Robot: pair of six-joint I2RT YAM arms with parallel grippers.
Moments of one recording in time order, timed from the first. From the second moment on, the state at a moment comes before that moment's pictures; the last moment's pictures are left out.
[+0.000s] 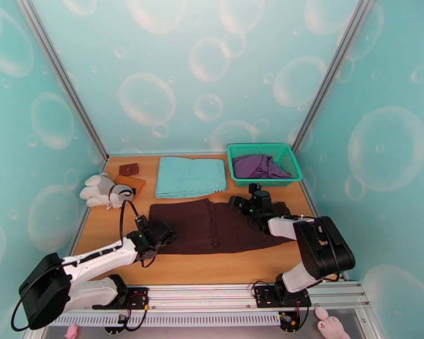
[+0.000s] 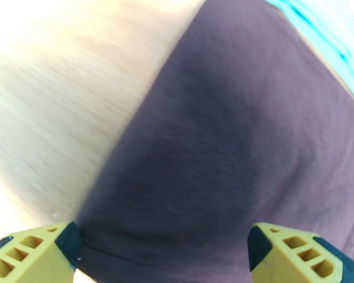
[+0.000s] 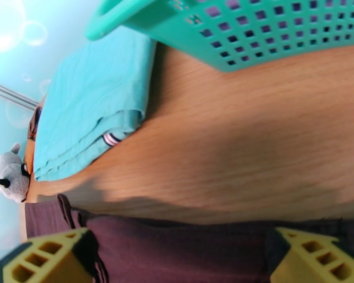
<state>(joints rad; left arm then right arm) -0.83 1.16 0.57 -0.61 -0.49 -1.18 0.17 1.56 0.53 0.40 -0.24 0.54</state>
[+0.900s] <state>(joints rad) -0.38 1.69 0.78 0.08 -0.17 -0.65 0.15 1.52 0.49 0.43 -0.28 0.55</state>
